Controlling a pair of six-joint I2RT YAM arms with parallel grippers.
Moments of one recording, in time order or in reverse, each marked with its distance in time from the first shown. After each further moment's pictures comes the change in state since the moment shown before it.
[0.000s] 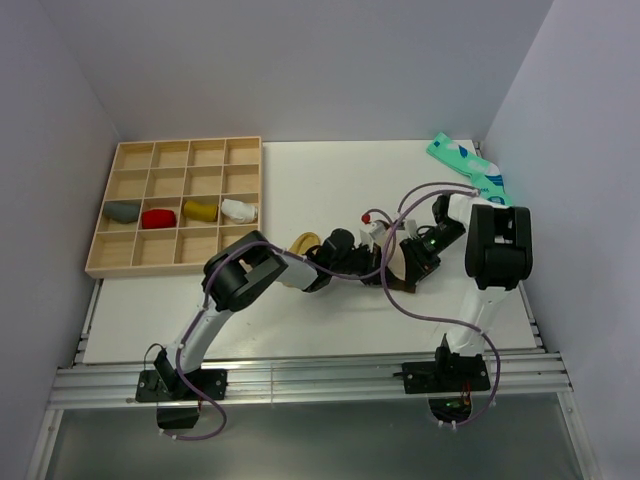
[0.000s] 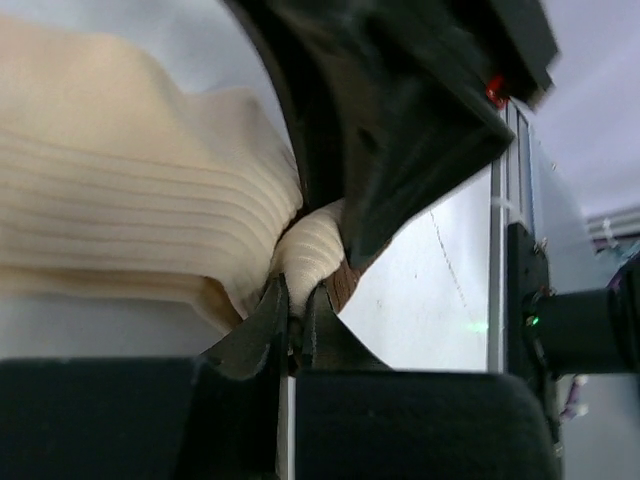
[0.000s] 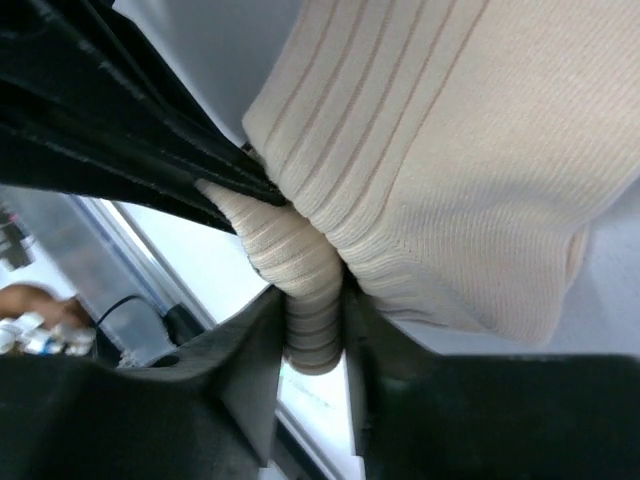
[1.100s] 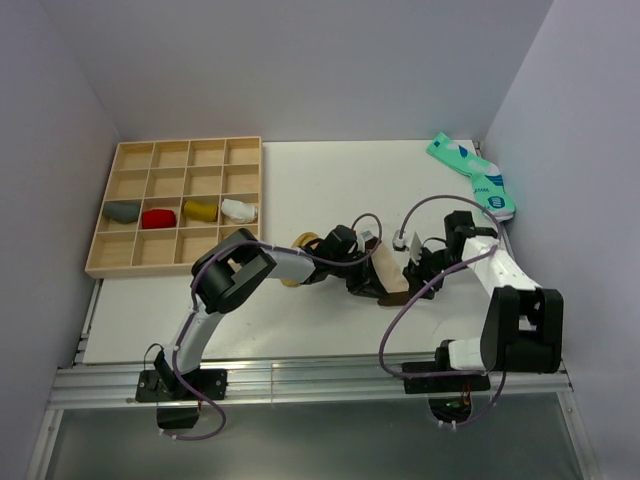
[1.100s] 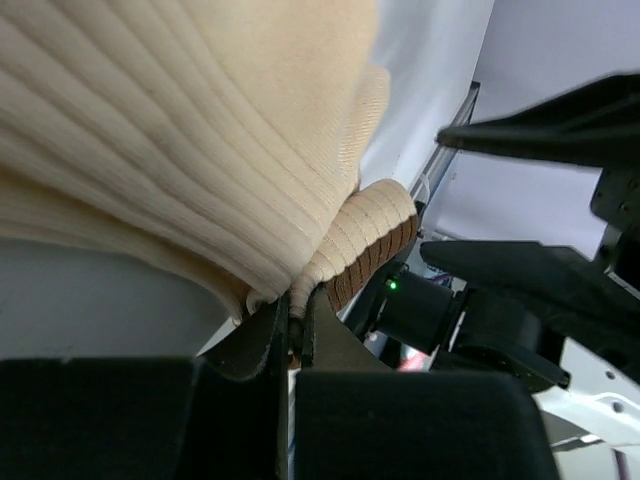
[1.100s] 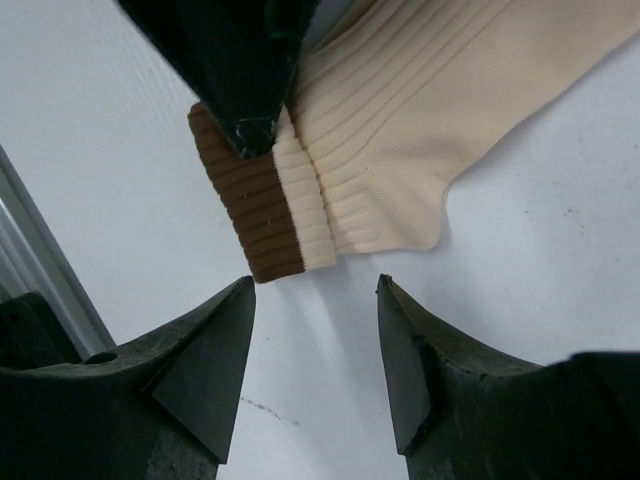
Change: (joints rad) left arm 0.011 -0.092 0.019 -0.475 0.077 -0.534; right arm 0.012 -0.600 -0.391 0.238 -0.029 -0.336
